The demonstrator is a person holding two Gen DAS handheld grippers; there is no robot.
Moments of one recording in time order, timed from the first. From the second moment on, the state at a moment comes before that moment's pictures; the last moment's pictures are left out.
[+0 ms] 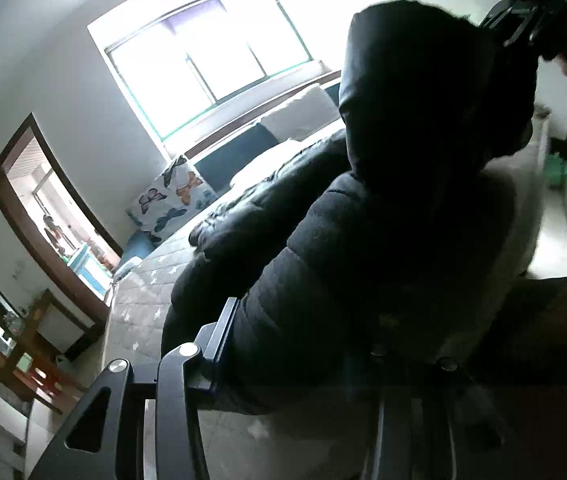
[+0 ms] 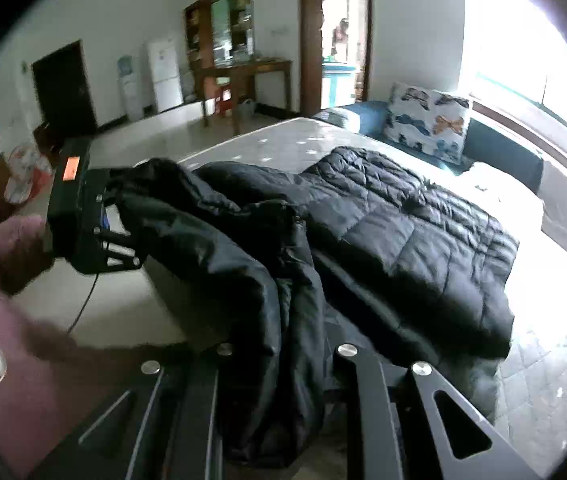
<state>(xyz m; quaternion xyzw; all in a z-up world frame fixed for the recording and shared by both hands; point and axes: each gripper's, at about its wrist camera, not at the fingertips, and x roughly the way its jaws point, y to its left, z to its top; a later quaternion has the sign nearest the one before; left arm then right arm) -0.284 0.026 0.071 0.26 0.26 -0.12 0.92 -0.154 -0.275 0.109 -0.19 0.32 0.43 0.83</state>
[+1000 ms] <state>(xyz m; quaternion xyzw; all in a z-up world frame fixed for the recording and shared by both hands) 0.051 0.034 0.168 0.18 0.33 -0.09 0.92 0.134 -0.203 0.151 -0.21 0.31 0.34 0.87</state>
